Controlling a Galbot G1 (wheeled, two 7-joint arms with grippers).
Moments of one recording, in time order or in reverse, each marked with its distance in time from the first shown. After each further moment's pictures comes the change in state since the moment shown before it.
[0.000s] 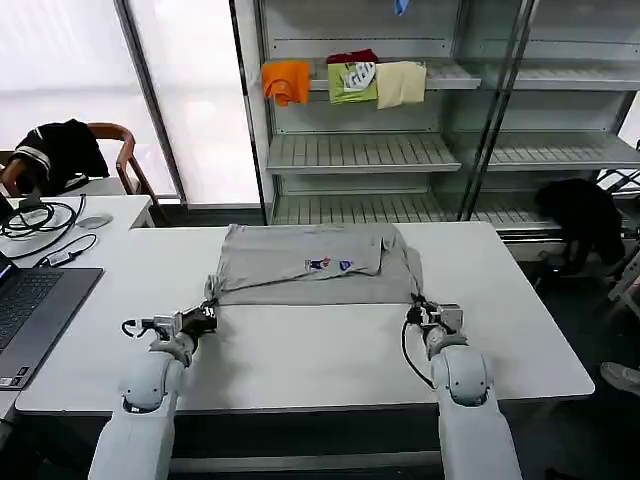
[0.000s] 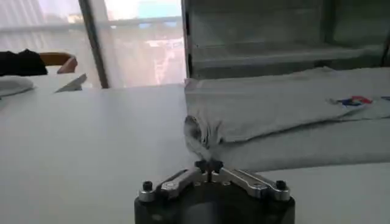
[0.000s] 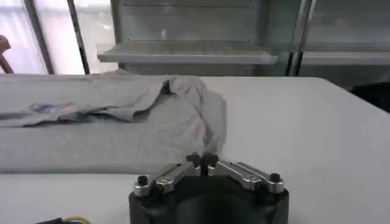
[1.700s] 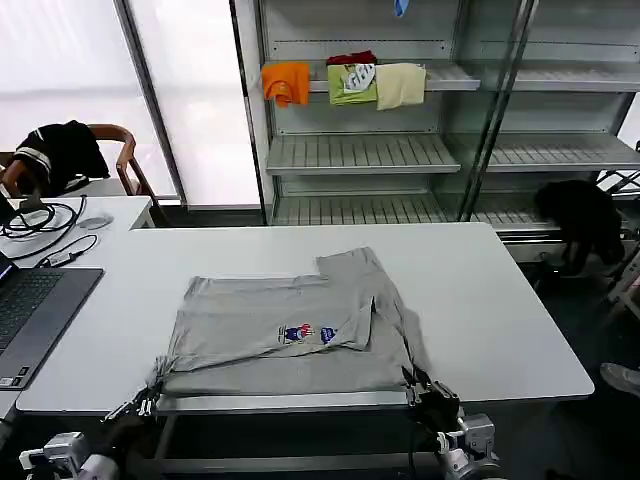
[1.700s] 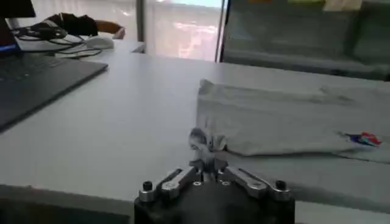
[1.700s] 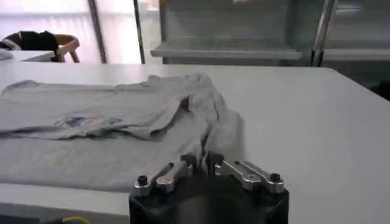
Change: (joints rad) left arm 0.666 0.009 -0.248 -0.544 -0.306 -0.010 -0.128; right arm -0.530 -0.051 -0.058 0.510 0.002 0.019 0.027
